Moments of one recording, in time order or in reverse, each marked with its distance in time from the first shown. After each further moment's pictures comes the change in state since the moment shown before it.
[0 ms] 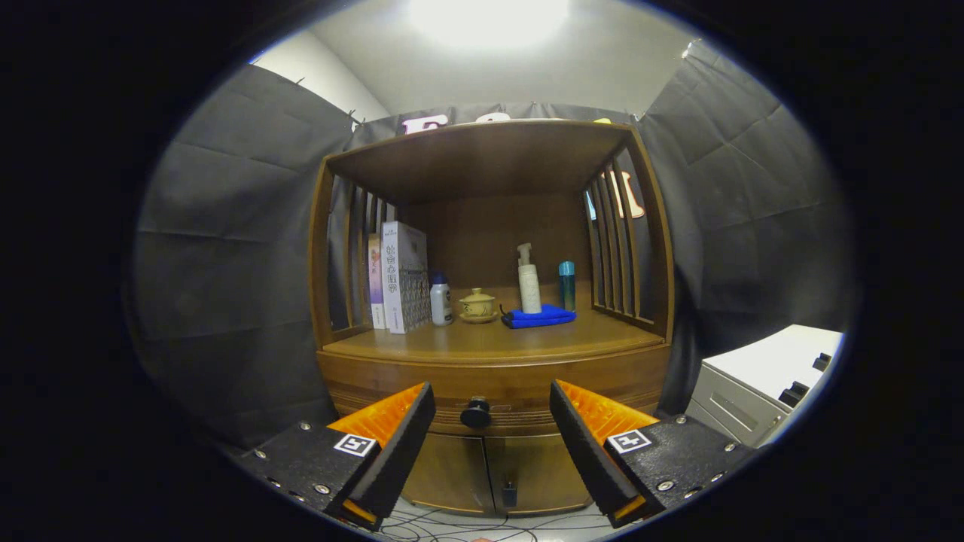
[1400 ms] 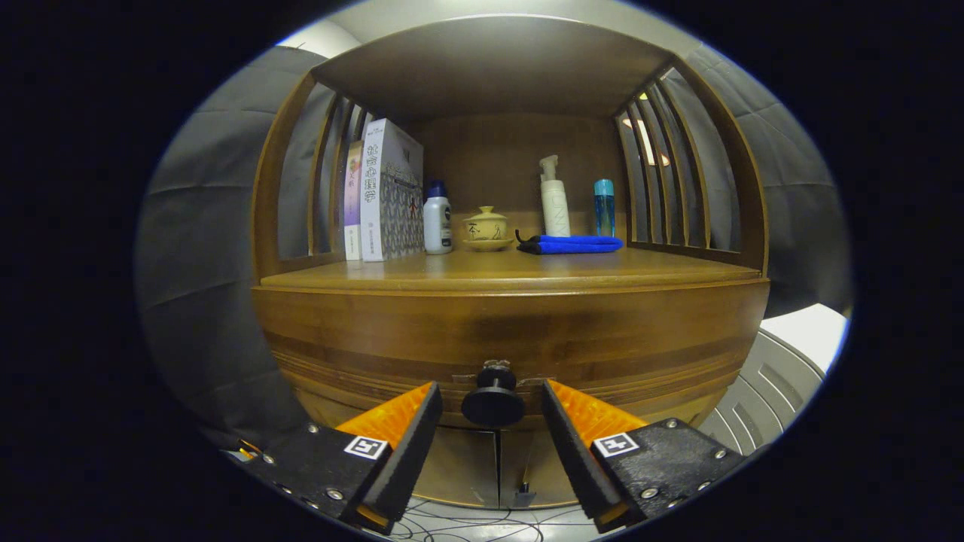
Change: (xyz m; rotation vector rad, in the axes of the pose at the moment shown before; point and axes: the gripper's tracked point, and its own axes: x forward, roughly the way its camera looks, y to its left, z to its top) arm 0.106 0.001 -0.109 -0.019 0.204 -0.003
